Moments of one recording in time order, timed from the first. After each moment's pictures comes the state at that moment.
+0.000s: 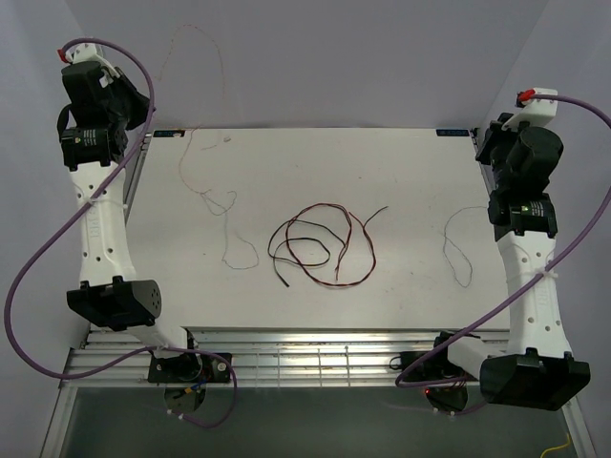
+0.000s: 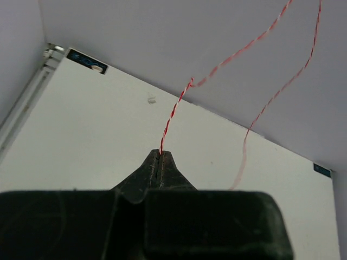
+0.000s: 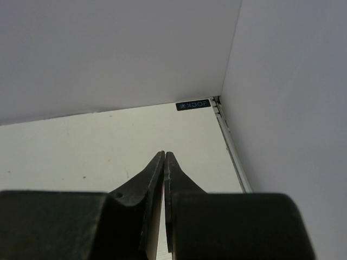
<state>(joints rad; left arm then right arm) 0.15 1.60 2.06 -0.74 -0.01 -0.41 -0.07 1.10 1.28 -0.21 0.08 0.02</state>
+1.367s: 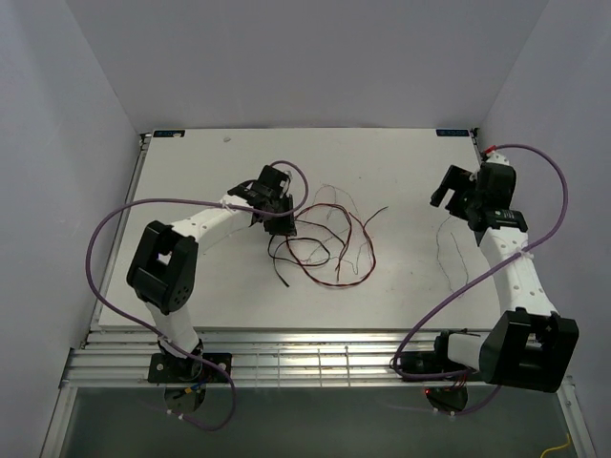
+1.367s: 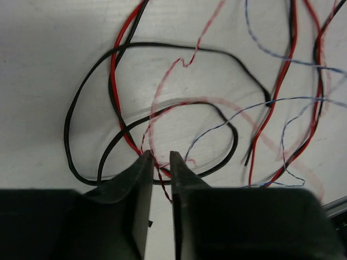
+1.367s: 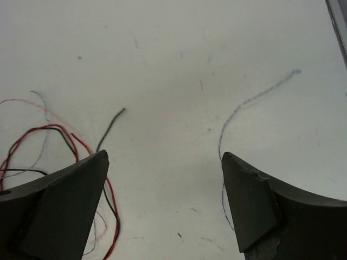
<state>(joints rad) -0.54 1.78 1.31 -0.49 0.09 -0.51 -0.08 1.21 1.02 -0.36 -0.09 0.26</state>
